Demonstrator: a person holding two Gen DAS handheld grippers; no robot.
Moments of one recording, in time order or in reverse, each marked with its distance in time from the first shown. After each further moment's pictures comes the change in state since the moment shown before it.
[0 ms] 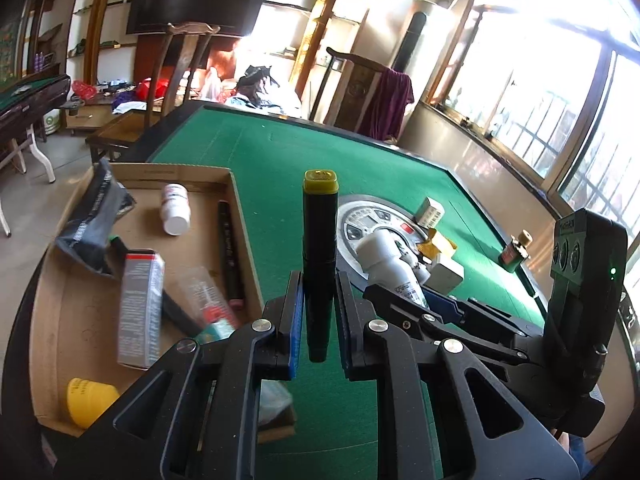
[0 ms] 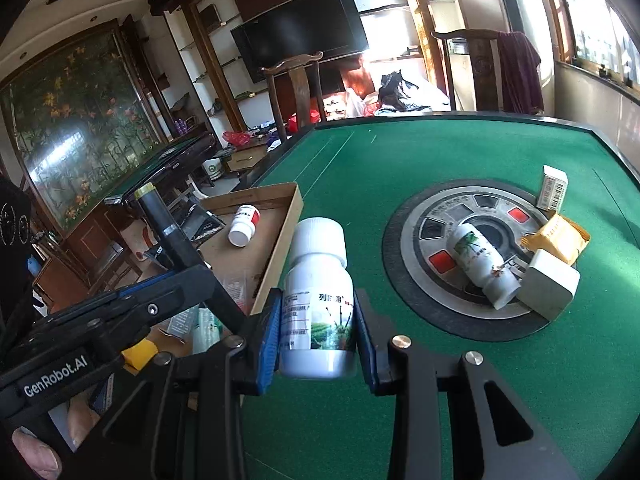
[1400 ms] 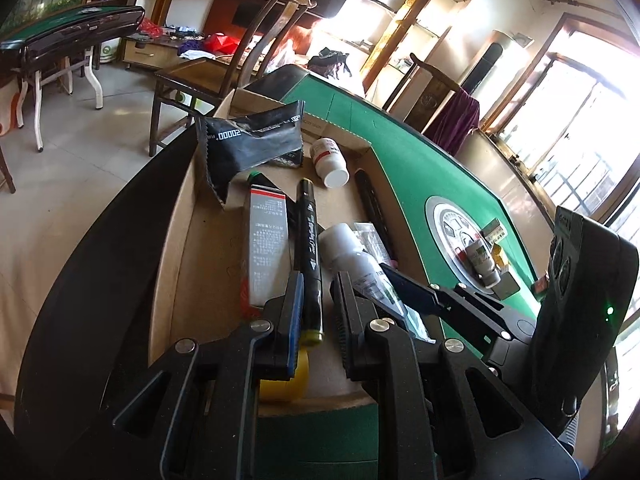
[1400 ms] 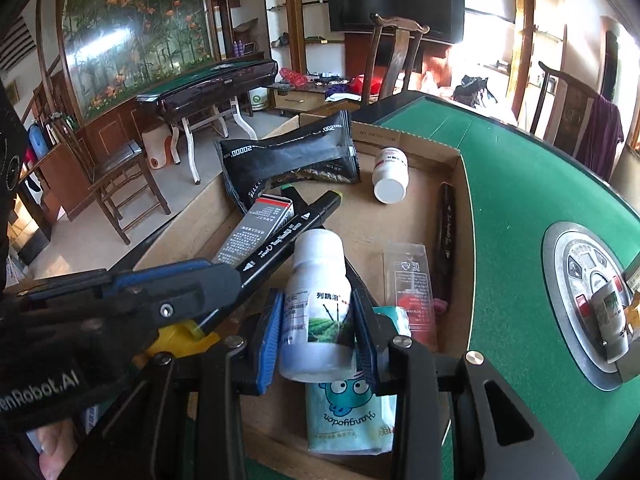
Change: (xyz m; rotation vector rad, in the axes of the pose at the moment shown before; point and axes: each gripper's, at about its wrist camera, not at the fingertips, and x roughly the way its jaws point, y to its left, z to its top) left arm -0.031 0.134 -0.038 -0.250 0.052 0.071; right arm 0.104 0.145 -0.031 -0.343 0.152 0.008
